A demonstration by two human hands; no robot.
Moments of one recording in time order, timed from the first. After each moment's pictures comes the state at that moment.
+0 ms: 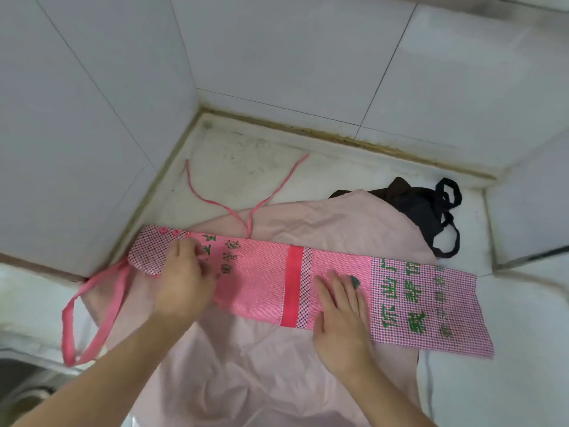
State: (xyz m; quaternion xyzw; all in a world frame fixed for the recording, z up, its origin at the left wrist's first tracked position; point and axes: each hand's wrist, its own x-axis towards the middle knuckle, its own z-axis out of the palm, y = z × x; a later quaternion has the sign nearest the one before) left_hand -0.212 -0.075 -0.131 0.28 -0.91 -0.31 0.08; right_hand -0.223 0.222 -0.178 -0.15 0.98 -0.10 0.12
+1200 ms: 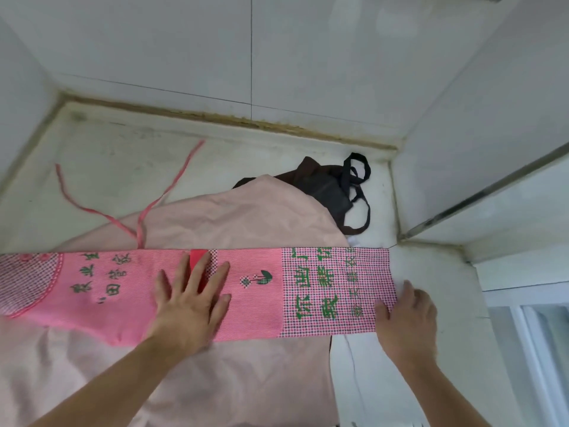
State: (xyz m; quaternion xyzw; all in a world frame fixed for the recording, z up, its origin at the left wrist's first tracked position) left_hand -0.241 0.099 -0.211 -0.01 -0.99 -0.07 -0.14; right_hand -0.264 0.506 -0.198 0.20 0.97 -0.08 0.08
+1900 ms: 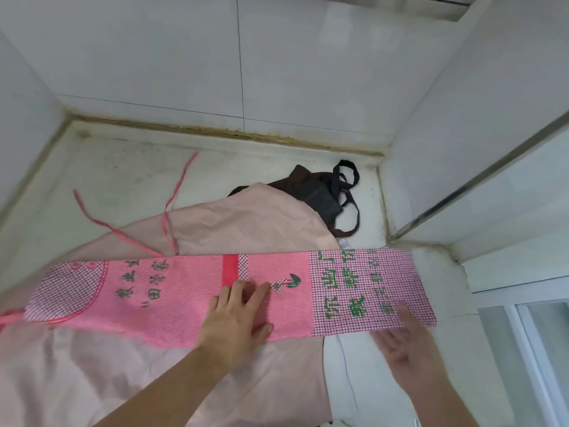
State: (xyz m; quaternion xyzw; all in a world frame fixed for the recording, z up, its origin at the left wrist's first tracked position) left_hand -0.233 0.182 -0.190 -0.07 -0.99 -0.11 -0.10; right_hand -0.236 0.514 -0.155 0.46 0.42 -0.78 0.06
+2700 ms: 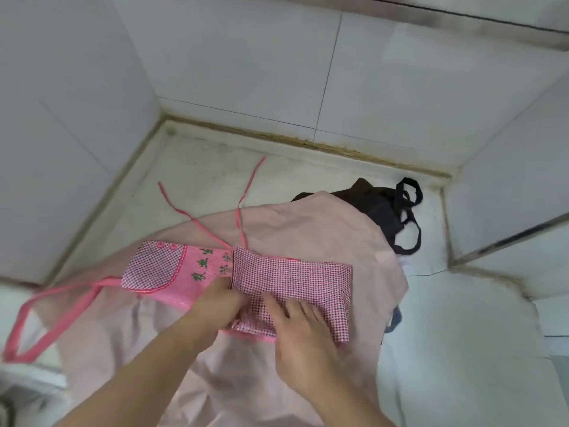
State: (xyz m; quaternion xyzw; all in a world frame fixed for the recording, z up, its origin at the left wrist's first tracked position) left_hand -0.235 0.070 -0.102 0.36 -0.68 -0.60 -0.22; right_hand -0.214 0.256 -0.135 -0.28 0.95 -0.11 0.10
